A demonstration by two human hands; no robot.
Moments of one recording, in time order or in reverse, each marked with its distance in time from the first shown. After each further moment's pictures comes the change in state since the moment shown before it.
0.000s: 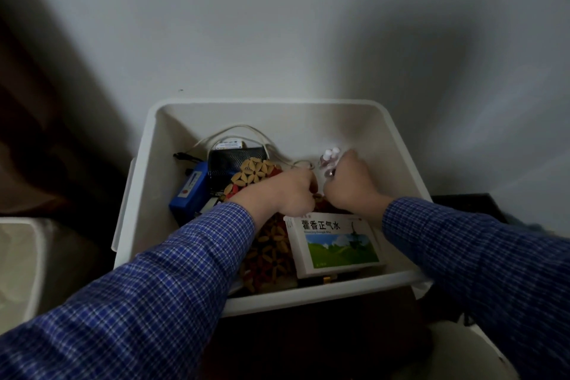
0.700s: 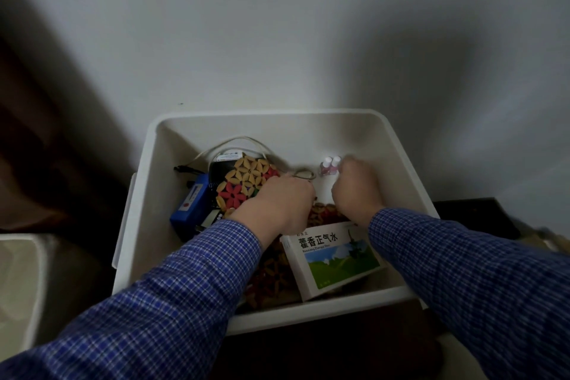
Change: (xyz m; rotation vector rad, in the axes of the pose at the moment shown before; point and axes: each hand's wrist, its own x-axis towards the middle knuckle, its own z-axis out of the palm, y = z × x) left_hand -0.017 0.004 -0.001 0.571 0.129 0.081; right_hand 0.004 0.001 0.001 -0.074 0.132 -0.069
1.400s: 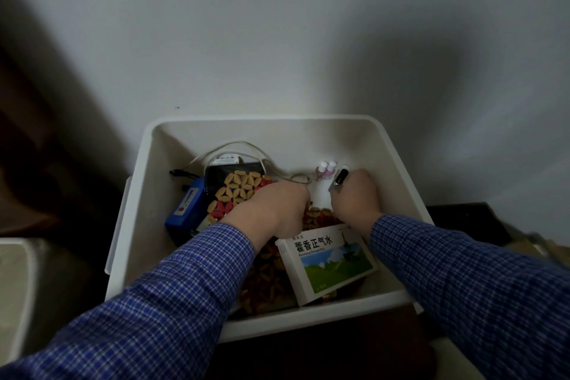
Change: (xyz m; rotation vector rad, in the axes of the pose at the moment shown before) left_hand 0.003 -0.007 0.003 -0.136 -0.057 -0.022; right_hand 0.000 0.008 0.009 0.237 -0.020 0.269
